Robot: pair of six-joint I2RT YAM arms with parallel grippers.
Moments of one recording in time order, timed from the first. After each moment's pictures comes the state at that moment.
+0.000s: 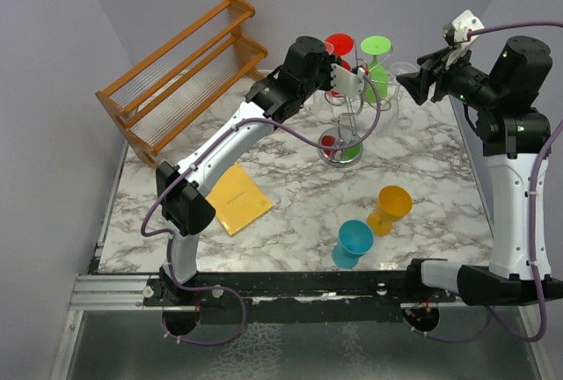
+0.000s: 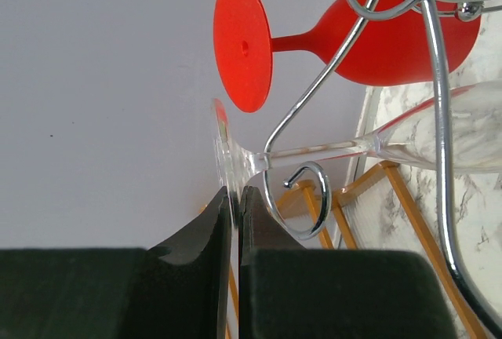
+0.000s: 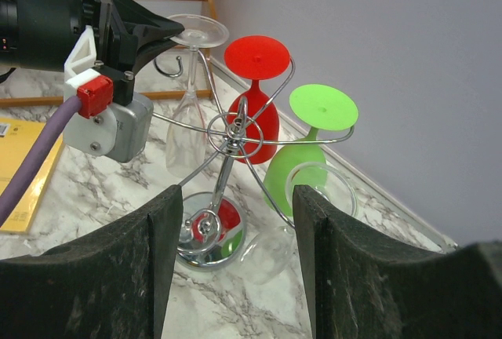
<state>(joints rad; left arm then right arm) -0.75 1.95 2.12 -0.47 -0.21 1.21 -0.03 1.25 1.73 -0.63 -0.66 -0.33</state>
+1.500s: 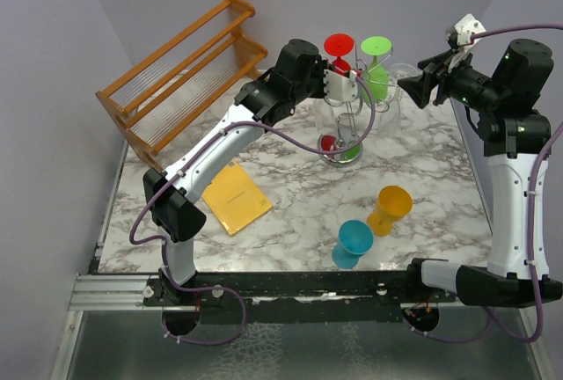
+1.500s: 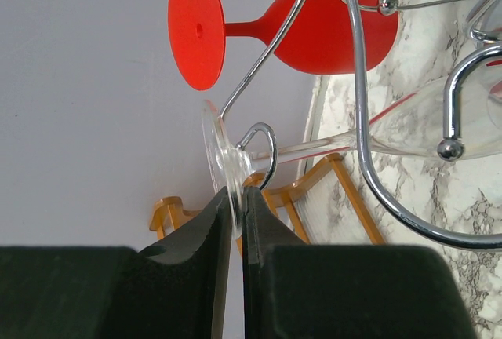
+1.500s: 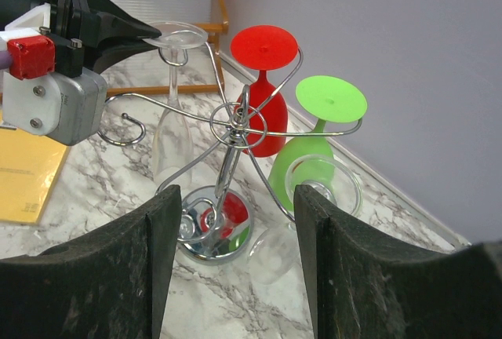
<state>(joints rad) -0.75 1.87 2.06 -0.58 -0.12 1.09 -0.07 1.24 1.69 -0.63 -0.73 -0.33</state>
